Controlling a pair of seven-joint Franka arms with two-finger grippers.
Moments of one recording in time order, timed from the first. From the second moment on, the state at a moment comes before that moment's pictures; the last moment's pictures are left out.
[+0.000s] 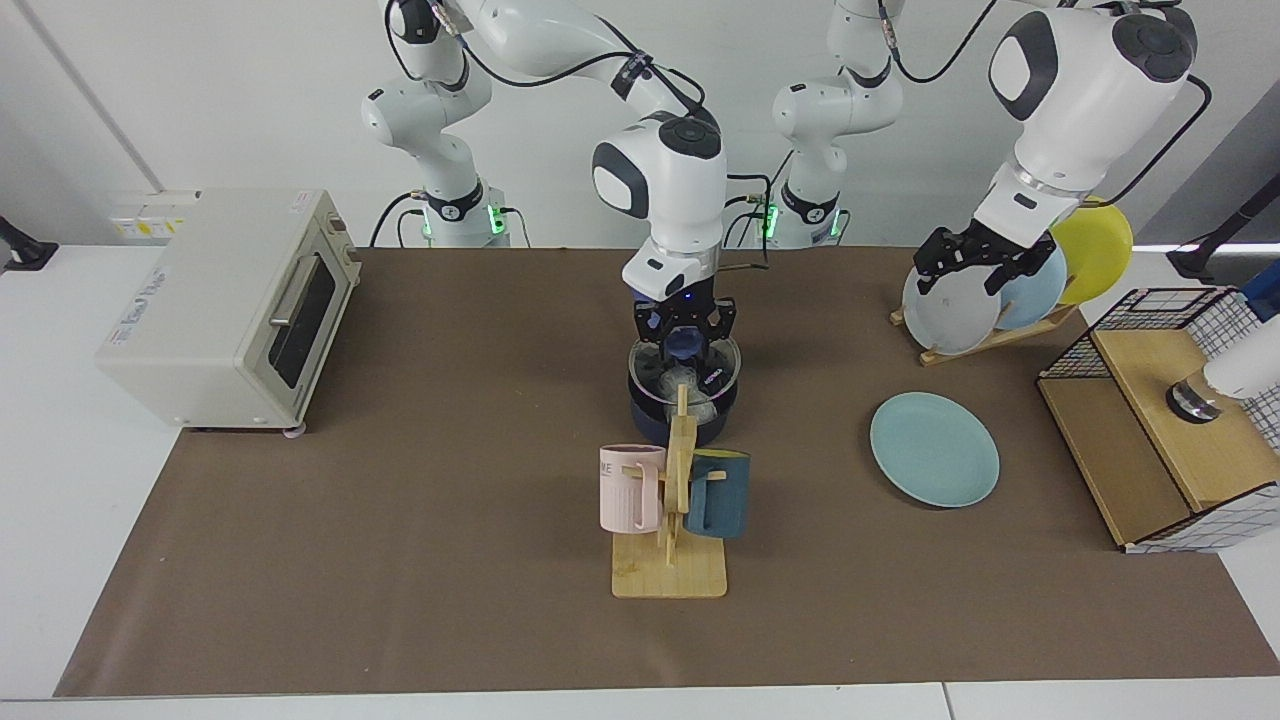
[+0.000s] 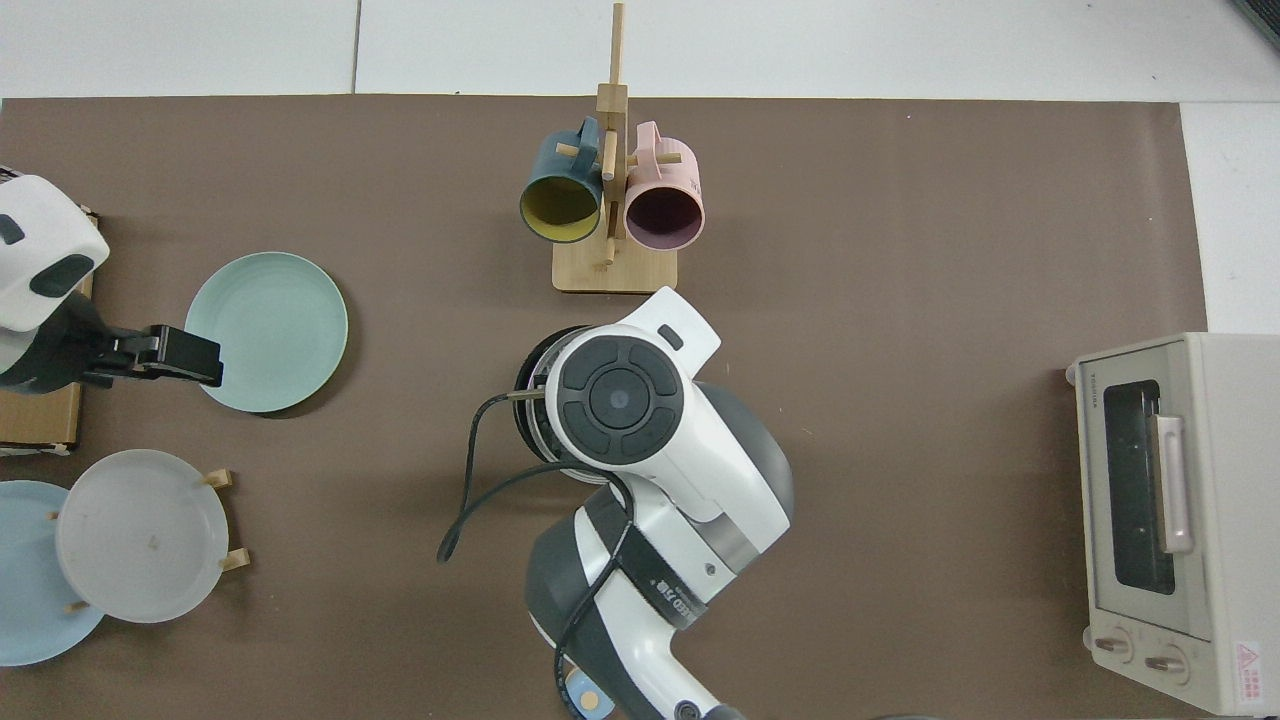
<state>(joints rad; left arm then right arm) 0.14 -0.01 -0.16 -1.68 -0.03 1.61 0.03 0.71 0.37 -0.03 -1.62 -0.05 2.12 0.74</state>
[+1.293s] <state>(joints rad) 0.14 -0.02 -0.14 -1.67 -0.03 1.62 0.03 0.70 0.42 -0.04 -1.57 -0.06 2.13 0.61</state>
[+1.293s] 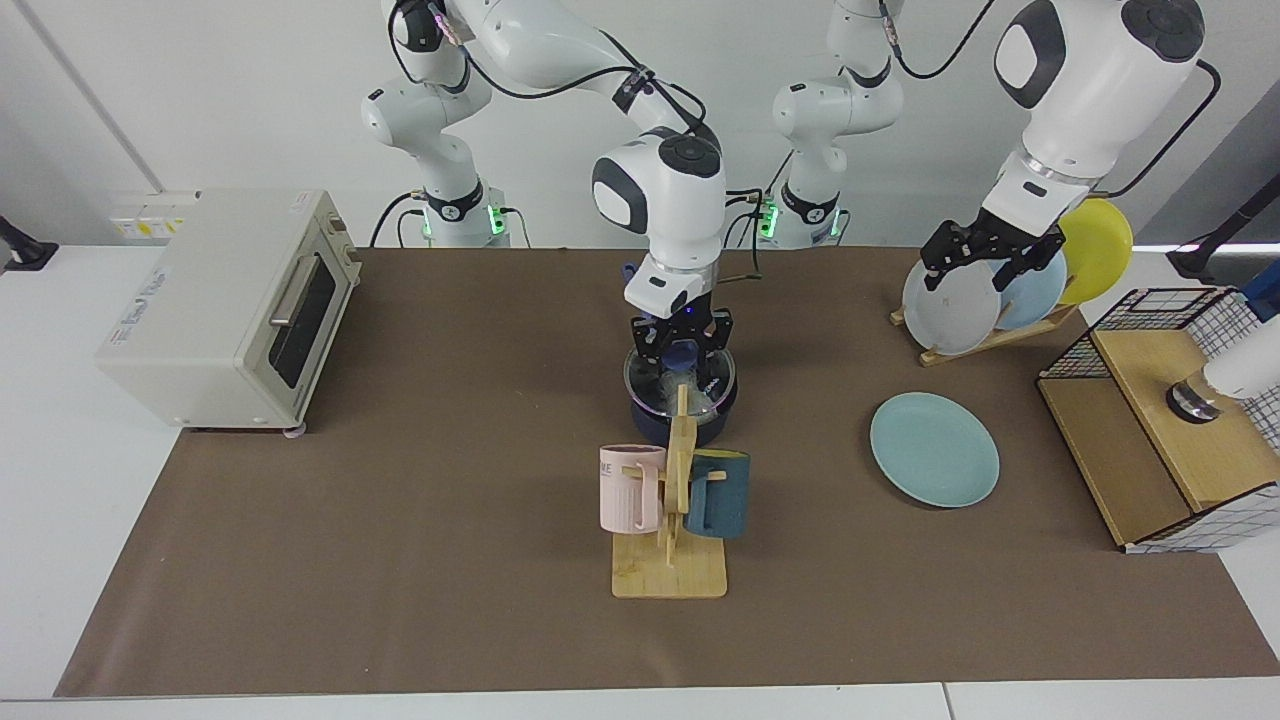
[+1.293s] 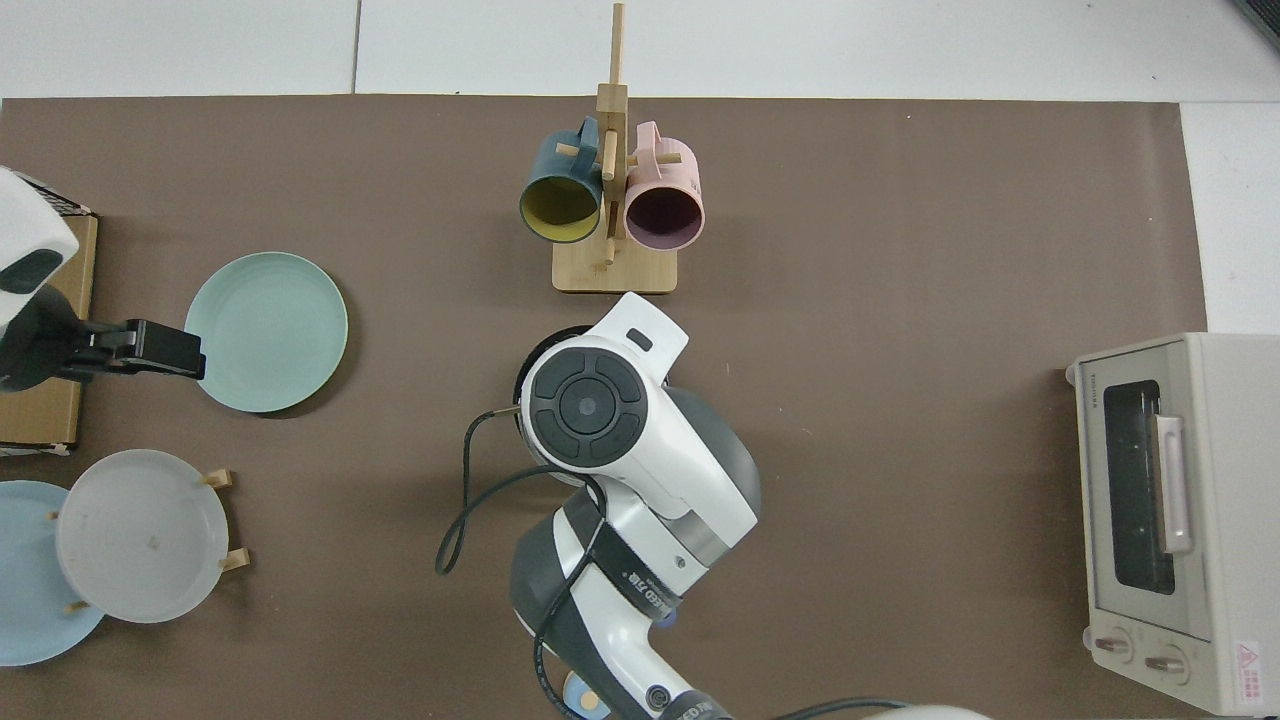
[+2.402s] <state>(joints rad) 0.14 -0.02 -0.14 -1.66 -0.03 1.62 0.03 0.70 0.50 -0.04 -1.47 -0.06 2.06 0.60</state>
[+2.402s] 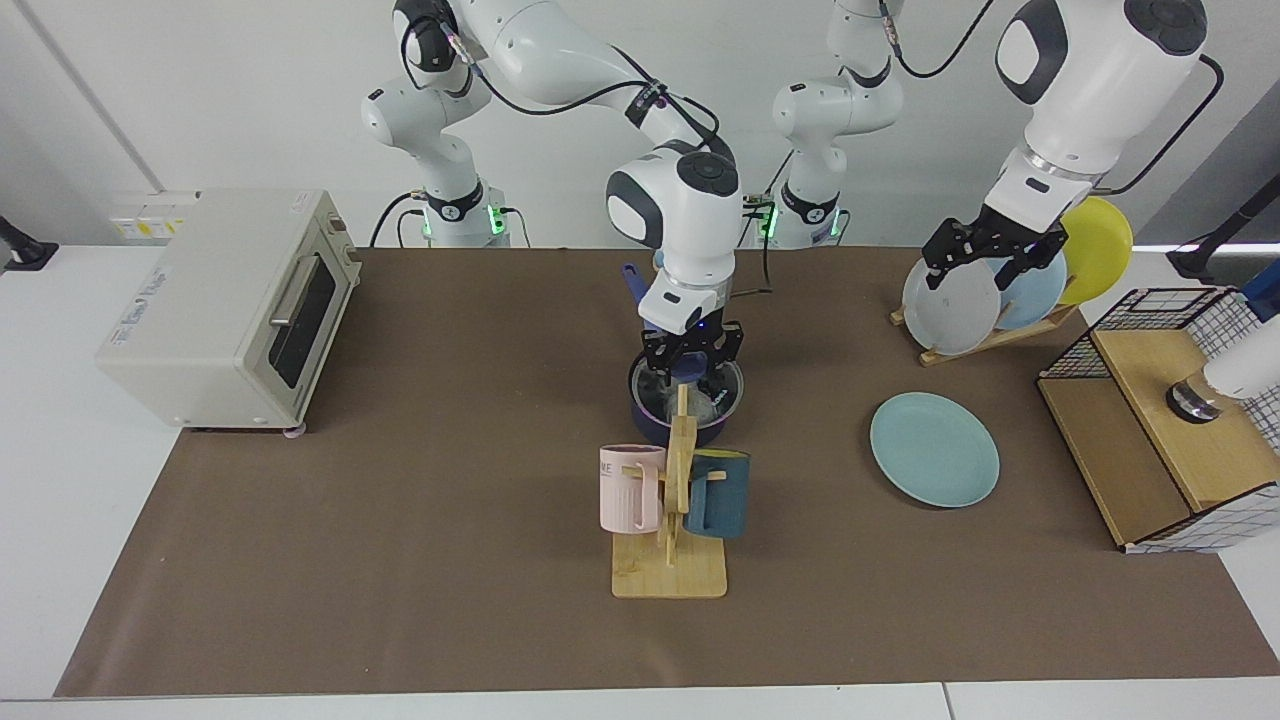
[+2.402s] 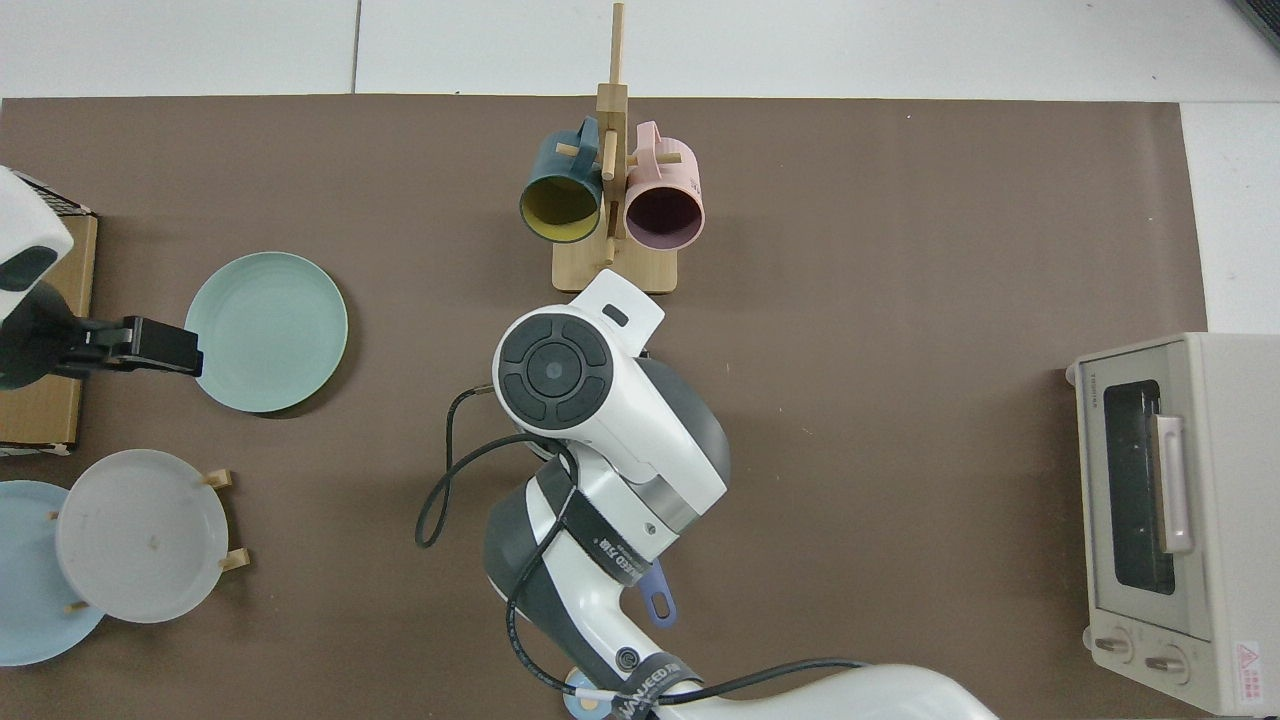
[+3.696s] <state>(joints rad) 0.14 -0.02 -0.14 -1.66 -0.03 1.62 0.03 0.70 0.50 -0.04 -1.45 -0.04 1.99 0.58</state>
